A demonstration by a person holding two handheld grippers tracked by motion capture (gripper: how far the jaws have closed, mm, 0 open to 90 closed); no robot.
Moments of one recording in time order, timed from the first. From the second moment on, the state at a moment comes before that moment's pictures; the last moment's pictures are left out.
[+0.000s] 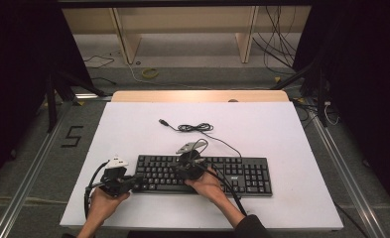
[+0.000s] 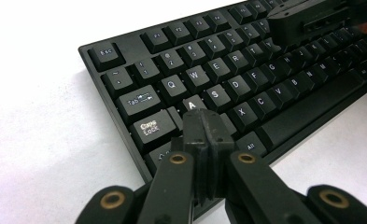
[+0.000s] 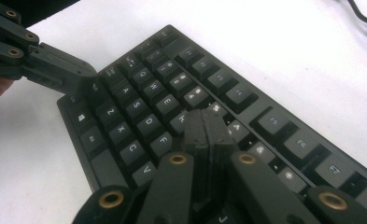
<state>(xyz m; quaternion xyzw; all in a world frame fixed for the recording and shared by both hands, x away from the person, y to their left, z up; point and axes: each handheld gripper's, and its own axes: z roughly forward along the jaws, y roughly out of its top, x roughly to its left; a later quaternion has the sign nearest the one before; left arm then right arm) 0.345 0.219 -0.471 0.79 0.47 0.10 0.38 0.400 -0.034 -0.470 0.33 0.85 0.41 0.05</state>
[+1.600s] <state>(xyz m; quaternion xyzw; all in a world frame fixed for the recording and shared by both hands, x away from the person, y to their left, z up) 0.349 0.218 -0.479 0.80 0.47 0.09 0.37 0.401 -0.023 -0.481 0.33 0.86 0.39 0.06</state>
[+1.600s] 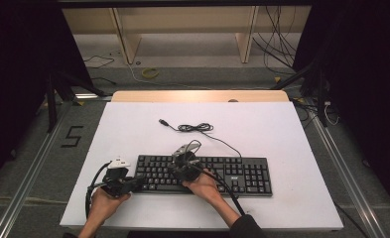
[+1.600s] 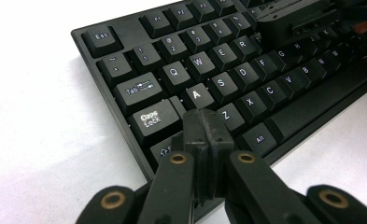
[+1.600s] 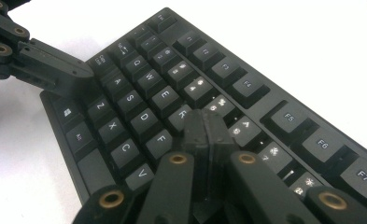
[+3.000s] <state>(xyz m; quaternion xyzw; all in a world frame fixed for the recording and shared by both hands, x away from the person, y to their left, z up) 0.353 0.213 -0.460 0.77 0.48 0.10 0.42 0.386 -0.061 -0.456 0.33 0.83 0.45 0.03</state>
